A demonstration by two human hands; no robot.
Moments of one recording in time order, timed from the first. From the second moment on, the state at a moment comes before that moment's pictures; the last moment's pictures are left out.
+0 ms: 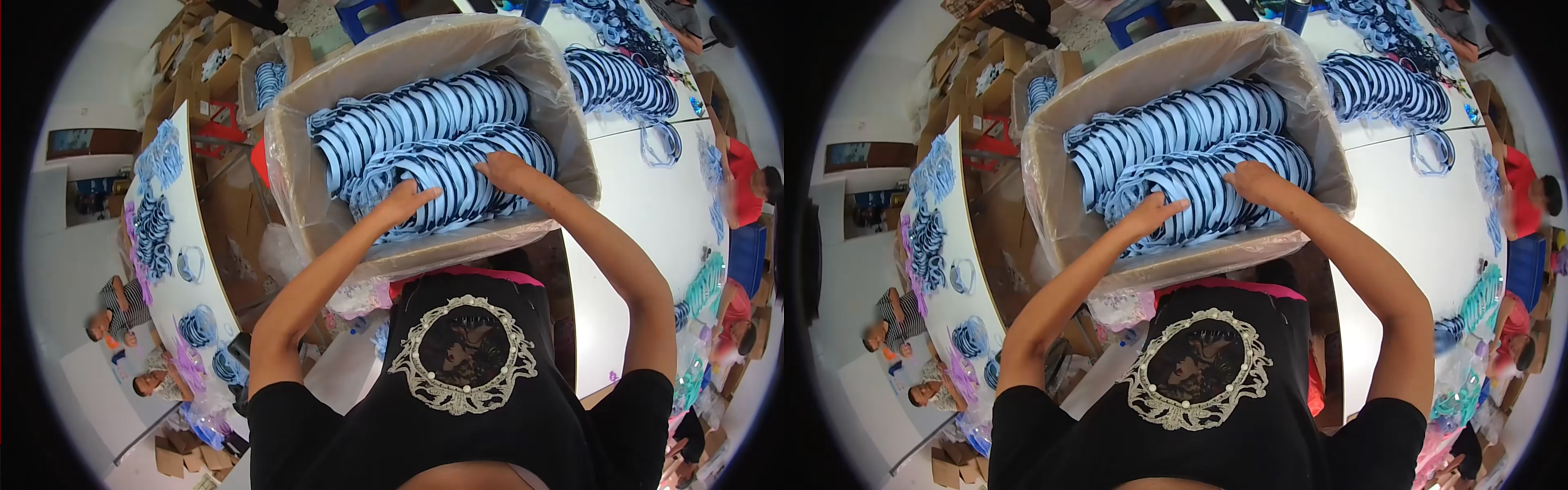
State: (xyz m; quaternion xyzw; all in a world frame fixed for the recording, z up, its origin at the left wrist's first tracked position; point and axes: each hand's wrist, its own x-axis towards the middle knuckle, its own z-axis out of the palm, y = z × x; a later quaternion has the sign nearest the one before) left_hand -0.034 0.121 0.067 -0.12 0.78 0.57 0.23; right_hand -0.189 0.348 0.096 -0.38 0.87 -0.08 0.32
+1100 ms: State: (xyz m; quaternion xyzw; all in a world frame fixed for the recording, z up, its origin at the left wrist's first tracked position) left_hand -0.049 0.125 0.127 -0.01 0.93 0.11 0.34; right_hand -0.195 0.517 0.215 -0.31 0.81 -0.49 -0.12
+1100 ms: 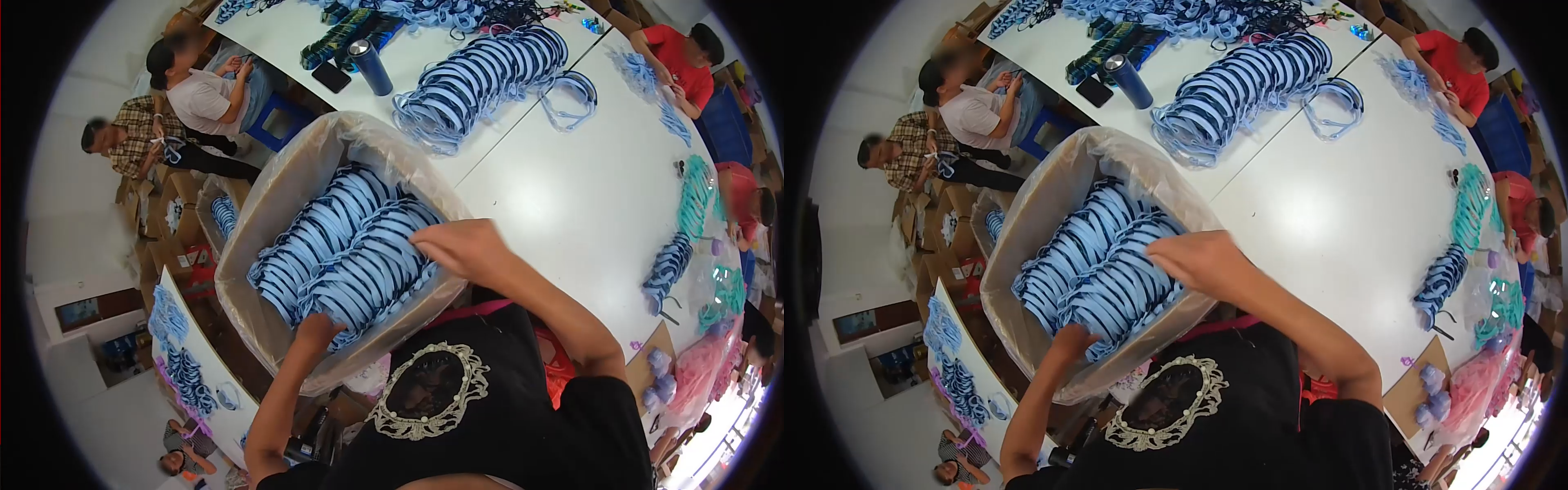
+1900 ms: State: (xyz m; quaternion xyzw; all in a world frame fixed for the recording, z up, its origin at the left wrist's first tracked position) left_hand -0.494 0.448 0.030 -0.31 0.70 0.56 0.31; right_hand -0.459 0.591 -0.009 0.05 0.90 -0.44 -0.03
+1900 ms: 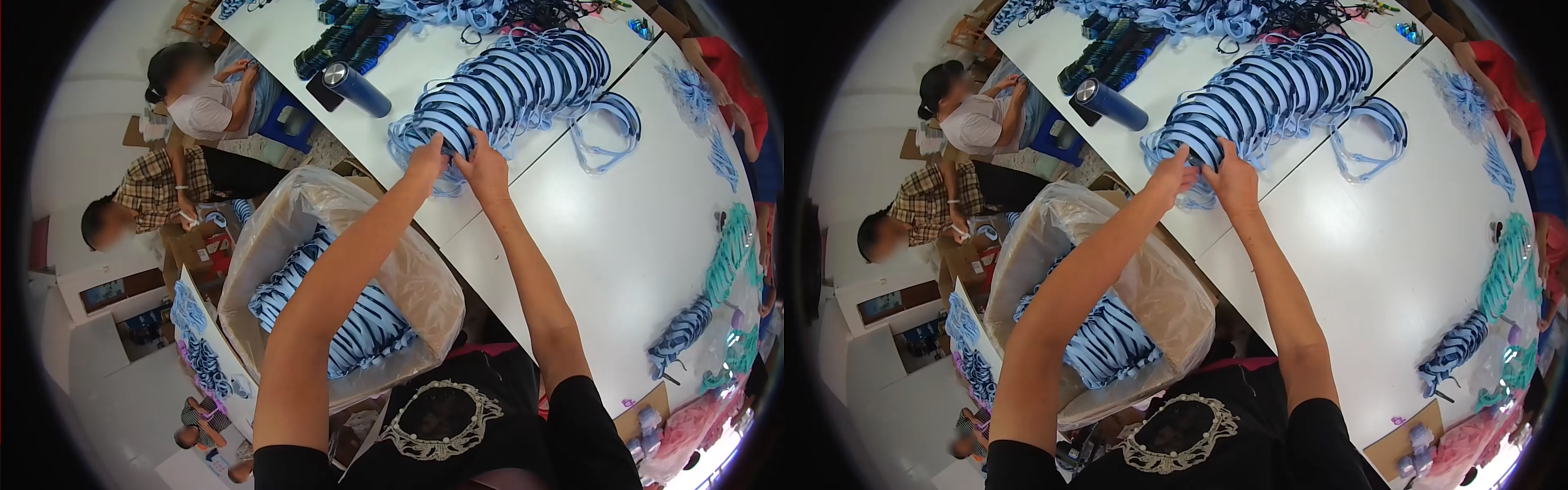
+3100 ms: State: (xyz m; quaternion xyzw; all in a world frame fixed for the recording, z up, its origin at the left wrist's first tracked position) left_hand -0.527 0.453 0.018 -0.39 0.61 0.67 0.19; right_hand -0.518 0.598 0.022 -0.07 0.89 -0.42 -0.18
